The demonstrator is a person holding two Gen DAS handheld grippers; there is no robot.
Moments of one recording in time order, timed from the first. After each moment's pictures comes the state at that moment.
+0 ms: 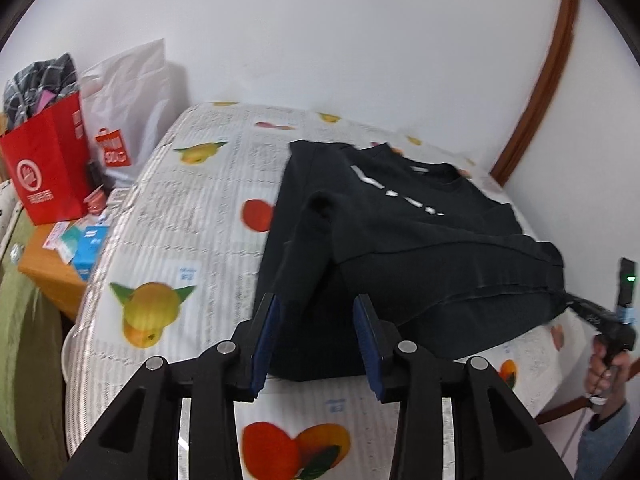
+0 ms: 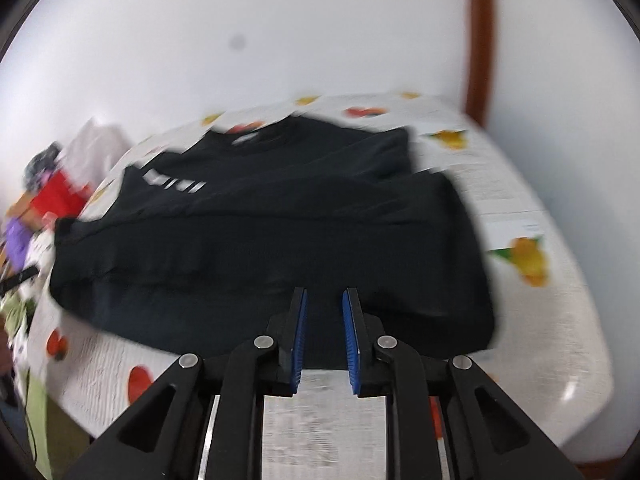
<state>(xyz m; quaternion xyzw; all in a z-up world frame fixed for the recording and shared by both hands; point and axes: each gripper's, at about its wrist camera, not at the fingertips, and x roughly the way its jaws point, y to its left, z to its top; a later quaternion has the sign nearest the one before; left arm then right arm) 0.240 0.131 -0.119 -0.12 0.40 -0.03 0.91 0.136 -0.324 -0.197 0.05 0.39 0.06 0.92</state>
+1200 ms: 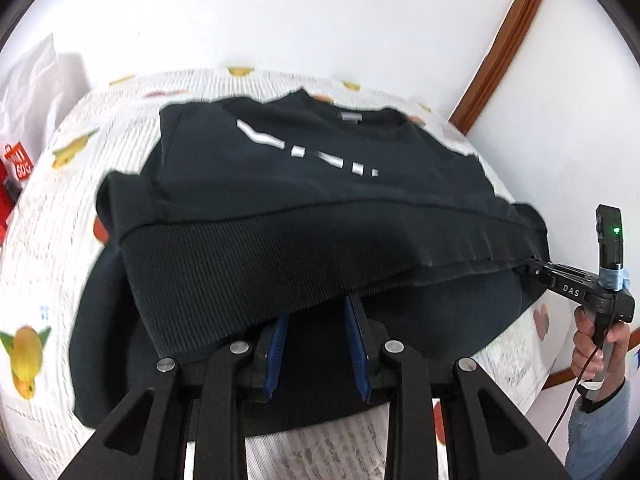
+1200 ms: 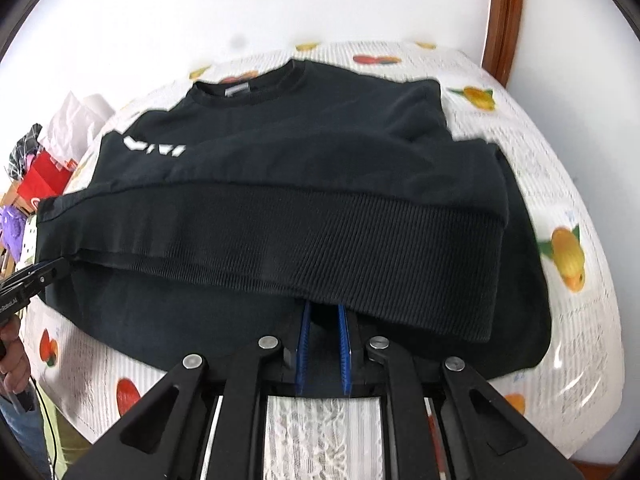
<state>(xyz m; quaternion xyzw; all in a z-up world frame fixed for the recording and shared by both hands) 0.326 0.045 -0.146 -0.09 0.46 -0.11 0.88 0.186 -0.314 -0.215 0.05 0.47 0.05 0.88</state>
